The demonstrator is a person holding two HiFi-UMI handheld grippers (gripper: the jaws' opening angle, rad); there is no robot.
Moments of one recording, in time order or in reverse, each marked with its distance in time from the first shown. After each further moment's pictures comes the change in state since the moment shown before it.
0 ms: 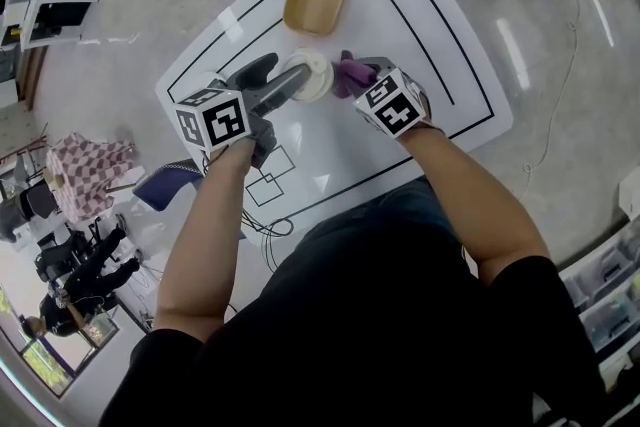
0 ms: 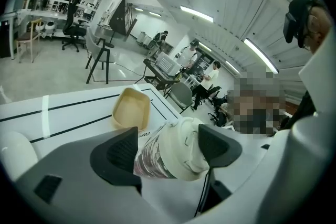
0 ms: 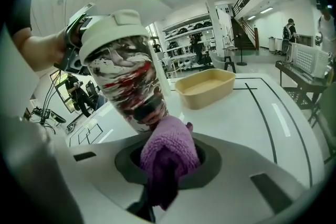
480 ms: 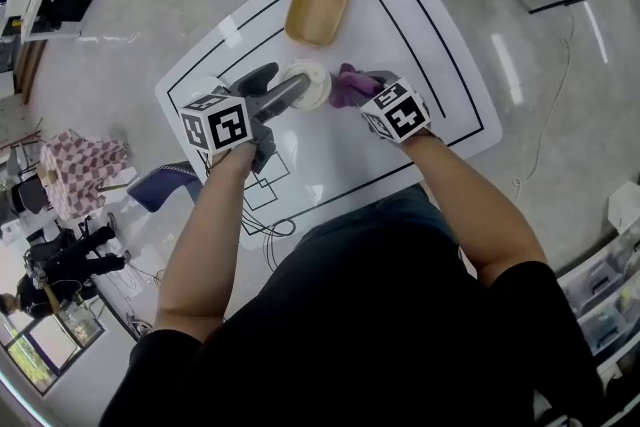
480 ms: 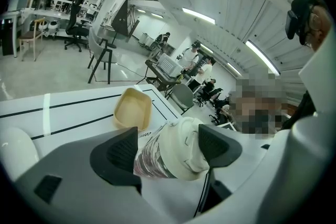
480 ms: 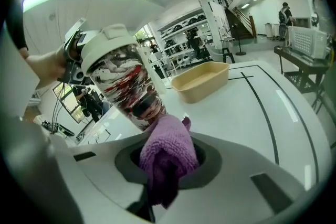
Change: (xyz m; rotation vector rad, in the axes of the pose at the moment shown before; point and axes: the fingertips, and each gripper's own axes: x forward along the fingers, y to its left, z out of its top) left arm -0.003 0.001 0.000 -0.021 -0.014 0.014; right arm -0.012 -0.004 -0.008 0.108 0.018 0.066
